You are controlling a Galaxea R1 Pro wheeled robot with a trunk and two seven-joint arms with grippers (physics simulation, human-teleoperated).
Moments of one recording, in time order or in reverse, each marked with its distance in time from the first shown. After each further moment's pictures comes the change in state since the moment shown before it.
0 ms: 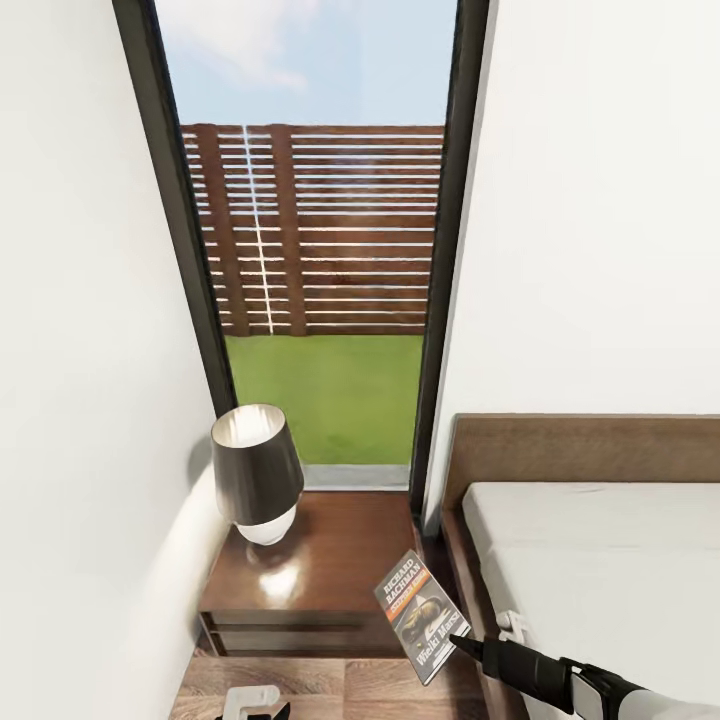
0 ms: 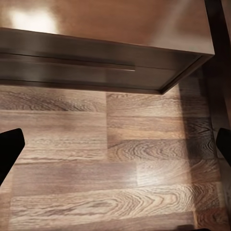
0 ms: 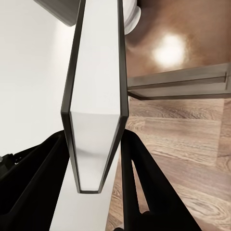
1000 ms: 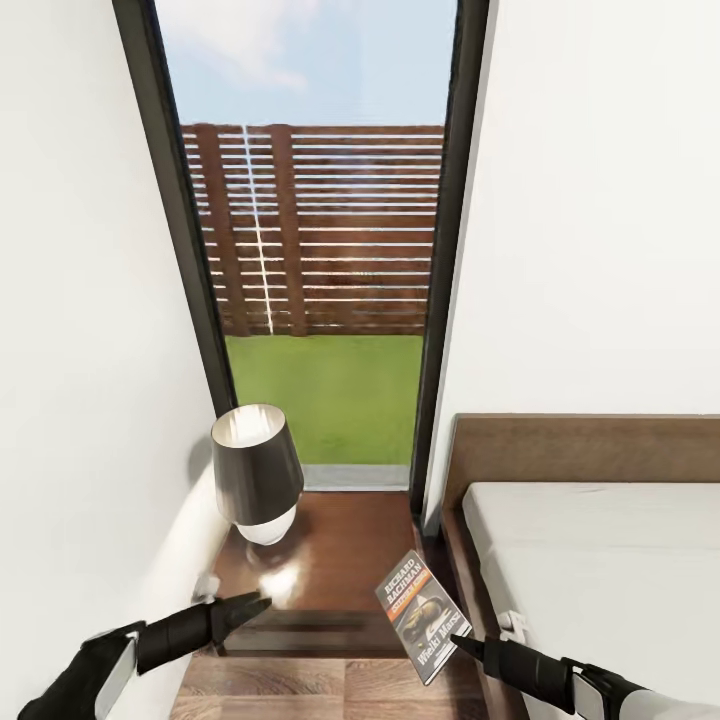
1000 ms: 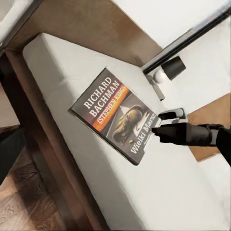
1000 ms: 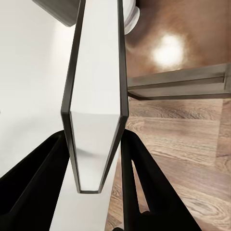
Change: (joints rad) left arm -0.017 0.222 0.021 -0.557 0.210 0.634 -1.089; right arm 0.000 -0.003 0.000 0.000 0.000 0.000 -0.001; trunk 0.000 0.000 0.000
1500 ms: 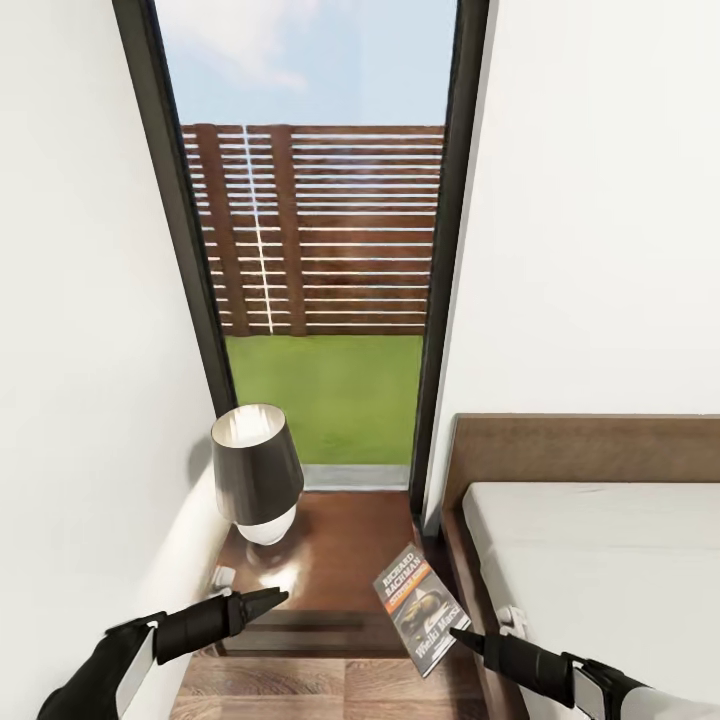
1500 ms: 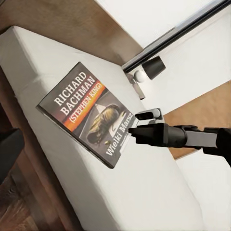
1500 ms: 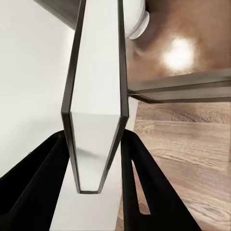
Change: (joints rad) left arm 0.000 -0.051 -0.015 -0.059 0.002 0.092 -0.025; right arm -0.001 -0.006 -0.014 -0.021 -0.008 0.034 0.035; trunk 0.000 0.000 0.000
